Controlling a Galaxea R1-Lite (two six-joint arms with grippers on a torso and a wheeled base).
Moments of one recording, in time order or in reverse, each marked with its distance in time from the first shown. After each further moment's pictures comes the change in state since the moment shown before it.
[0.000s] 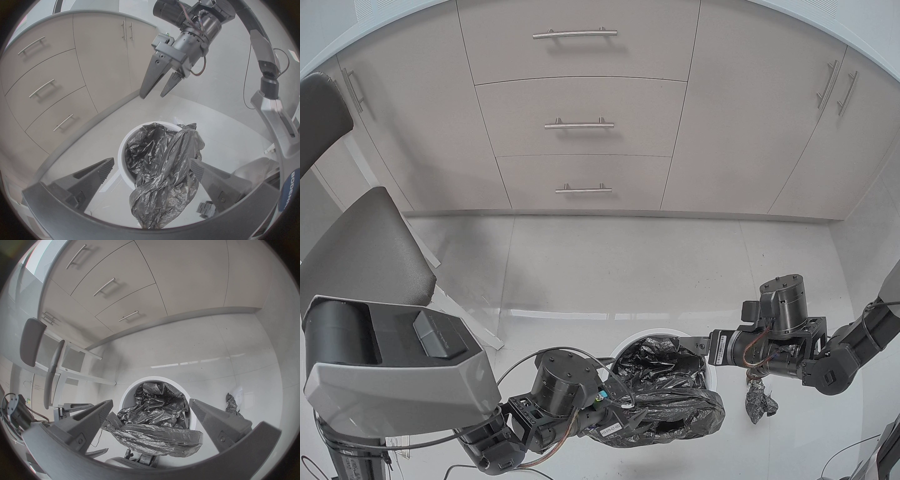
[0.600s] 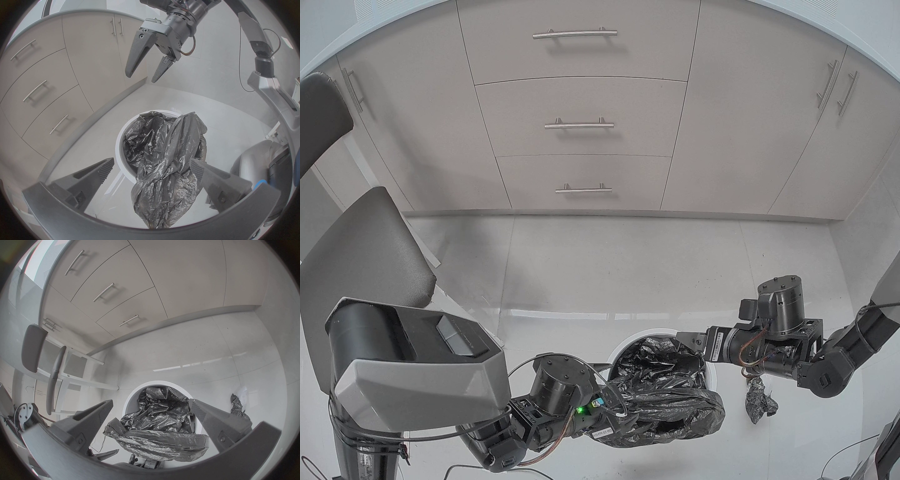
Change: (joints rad) left arm 0.039 0.078 0.003 -0.045 -0.051 0.113; right arm 0.004 0.029 0.006 -0.079 -0.002 0.033
